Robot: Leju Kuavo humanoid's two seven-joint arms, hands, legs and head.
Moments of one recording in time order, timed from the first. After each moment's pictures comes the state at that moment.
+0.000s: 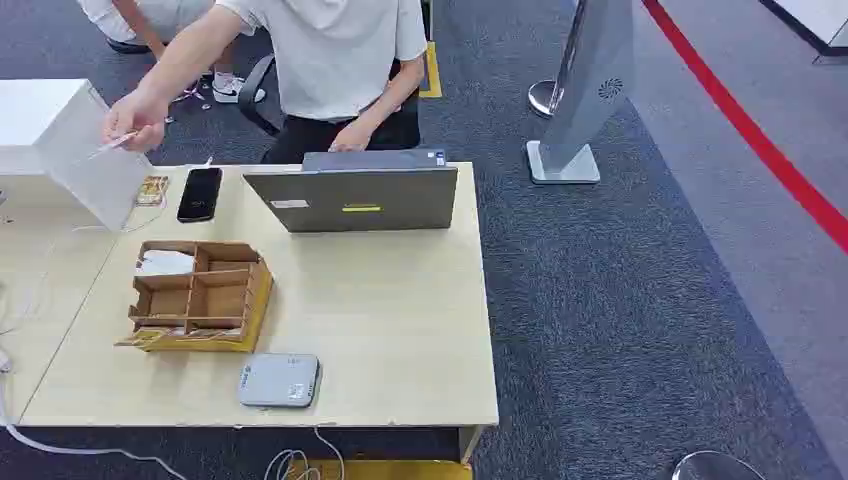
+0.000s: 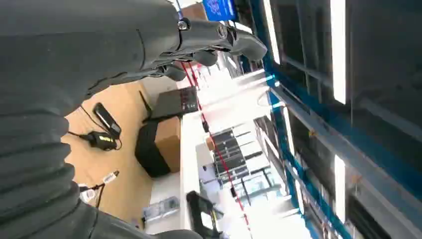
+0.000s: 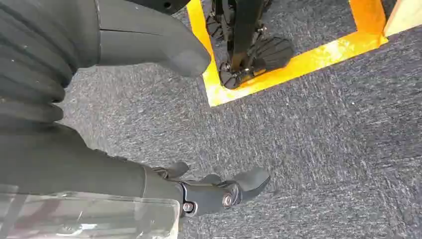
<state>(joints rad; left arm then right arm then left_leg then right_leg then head) -0.15 -0.18 0.59 -2.08 -0.42 0.09 -0.27 -0.03 0.29 -1.30 -0.78 0.96 0.22 -0.08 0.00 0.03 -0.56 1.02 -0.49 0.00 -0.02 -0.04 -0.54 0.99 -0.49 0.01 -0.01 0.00</state>
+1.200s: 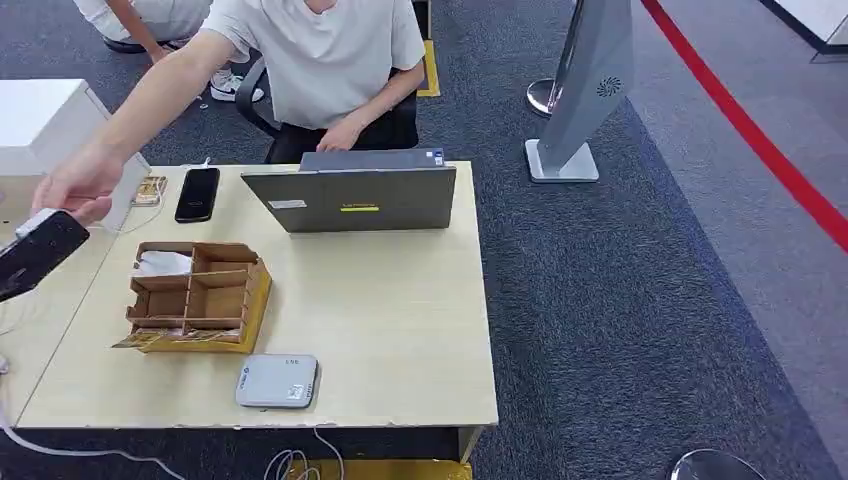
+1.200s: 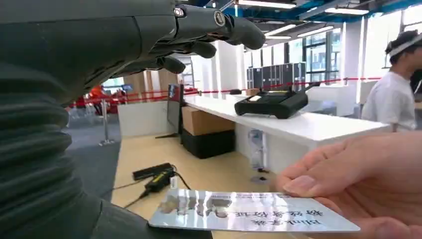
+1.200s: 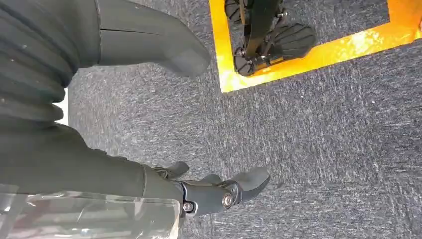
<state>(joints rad) -0.44 0.22 0.09 -1.68 -1.27 -0.49 0.15 -0.05 0.23 -1.30 -0.68 1.10 0.19 -0.09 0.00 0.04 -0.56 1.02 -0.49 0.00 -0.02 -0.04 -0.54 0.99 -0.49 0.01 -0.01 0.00</state>
